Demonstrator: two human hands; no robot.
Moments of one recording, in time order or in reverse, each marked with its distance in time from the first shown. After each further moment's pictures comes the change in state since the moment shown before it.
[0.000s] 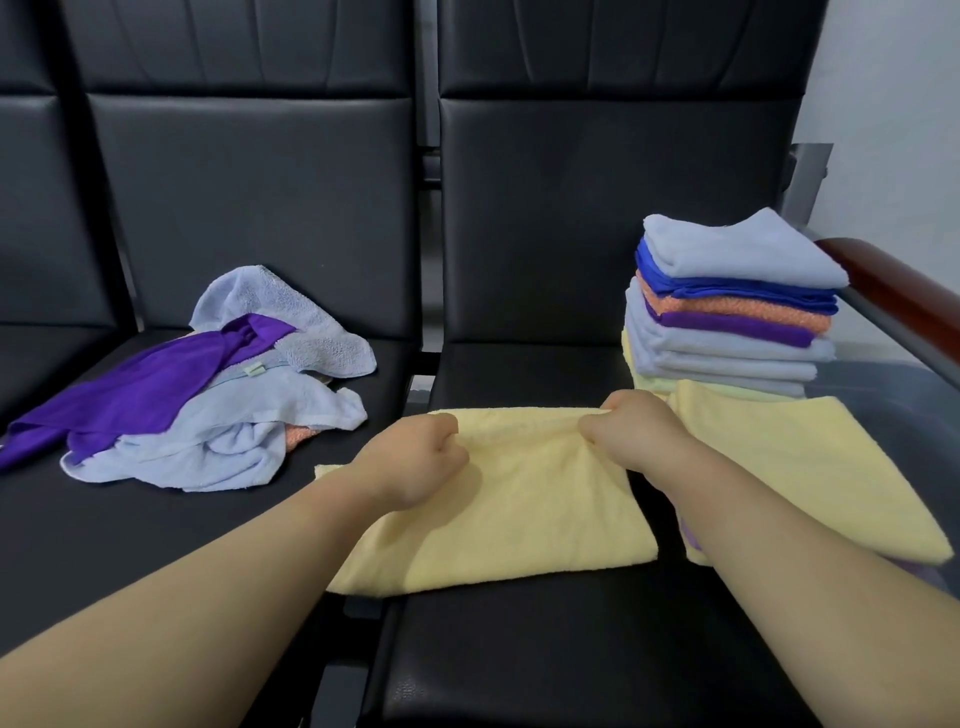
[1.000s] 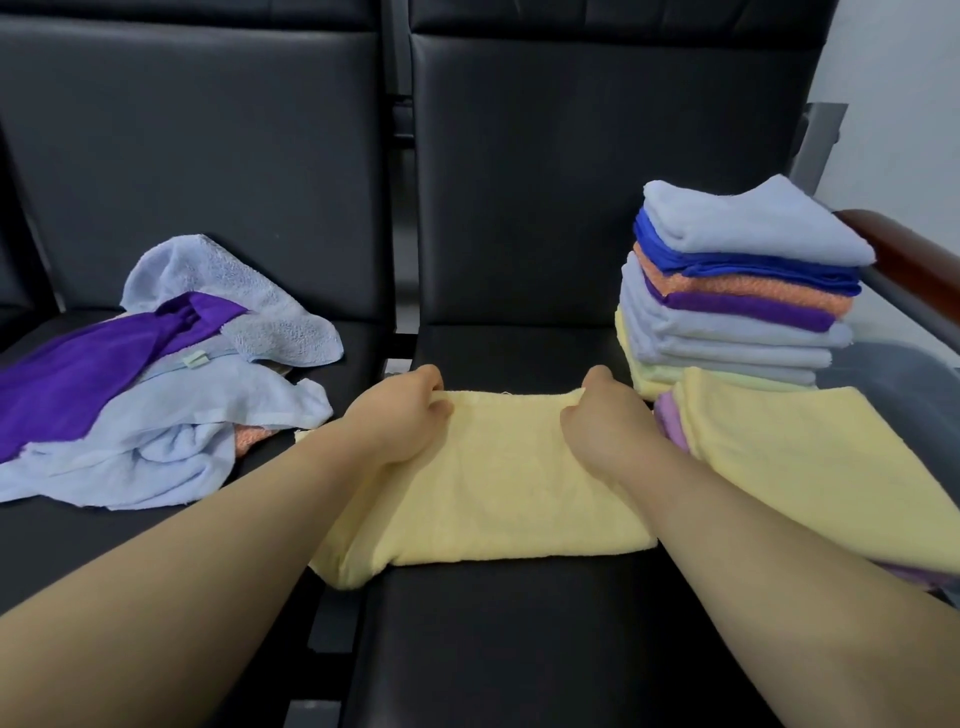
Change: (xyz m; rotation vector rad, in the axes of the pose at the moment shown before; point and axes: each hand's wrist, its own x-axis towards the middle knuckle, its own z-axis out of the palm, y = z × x) left_hand 0.084 -0.026 0.013 0.165 0.018 0.001; right_hand 0.044 0.002 0.039 -0.152 0.104 0.004
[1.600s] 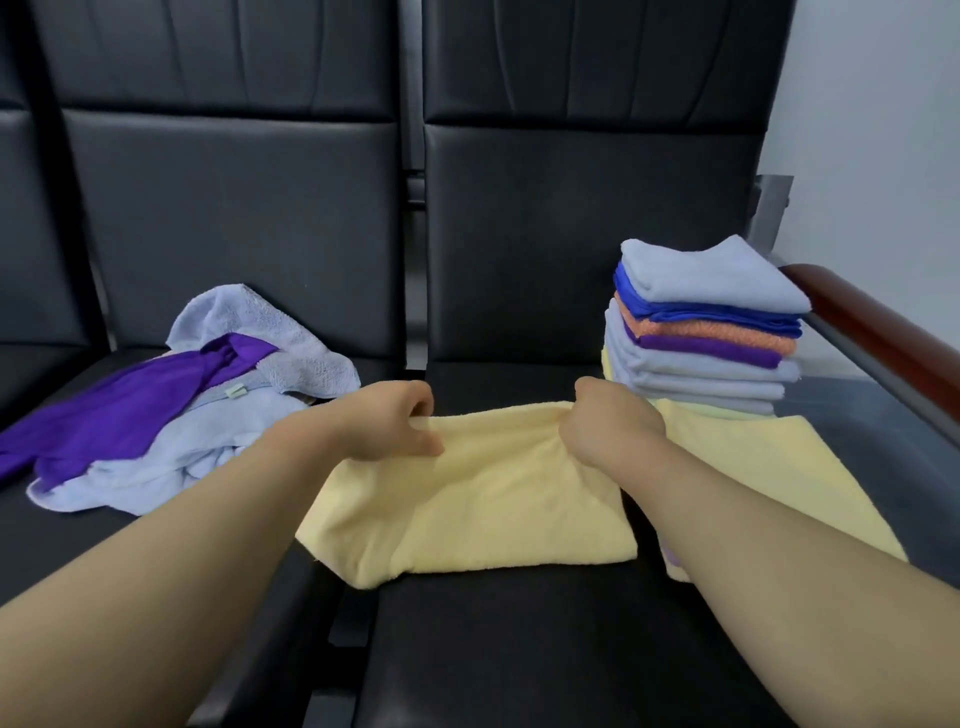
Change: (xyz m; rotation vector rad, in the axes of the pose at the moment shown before) left_hand -0.044 0.016 -0.078 0.047 -0.169 0.059; right_hand -0.024 -0.019 -0.052 -0.243 0.048 -0.058
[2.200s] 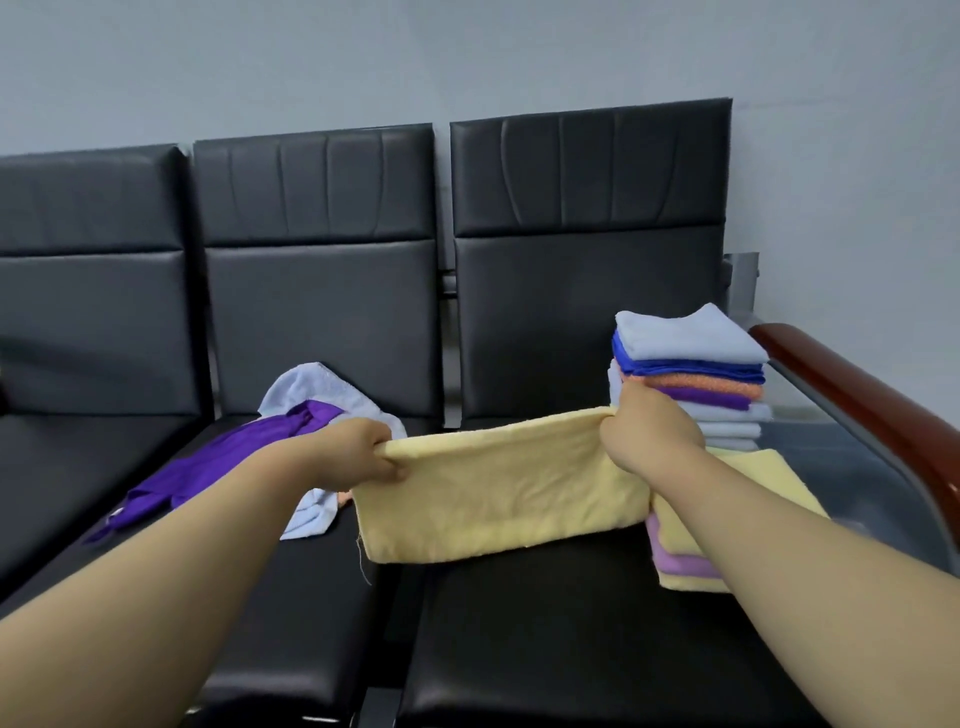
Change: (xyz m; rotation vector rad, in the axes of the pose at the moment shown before) left_hand -0.111 0.003 -0.064 0.158 0.054 -0.242; right_hand -0.052 0.028 -0.071 0.201 0.197 -0.033
